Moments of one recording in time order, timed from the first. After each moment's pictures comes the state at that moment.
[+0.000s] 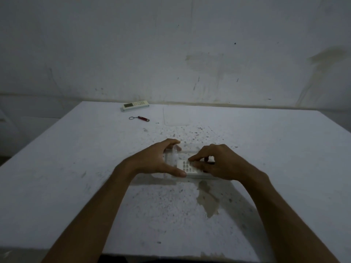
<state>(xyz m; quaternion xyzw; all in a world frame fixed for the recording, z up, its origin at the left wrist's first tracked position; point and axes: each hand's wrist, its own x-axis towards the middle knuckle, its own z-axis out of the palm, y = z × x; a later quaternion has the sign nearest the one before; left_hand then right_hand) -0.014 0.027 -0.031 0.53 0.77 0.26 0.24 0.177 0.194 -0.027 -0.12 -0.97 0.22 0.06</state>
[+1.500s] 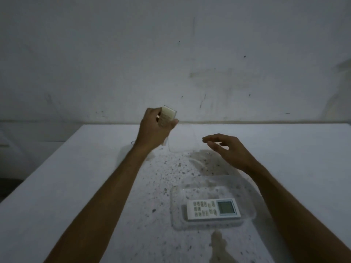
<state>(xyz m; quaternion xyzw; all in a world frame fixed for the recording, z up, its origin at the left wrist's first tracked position) -0.120 0.142 0.026 0.40 0.76 0.51 -0.02 0.095 0.309 -0.026 -0.18 -0.88 0.37 0.24</state>
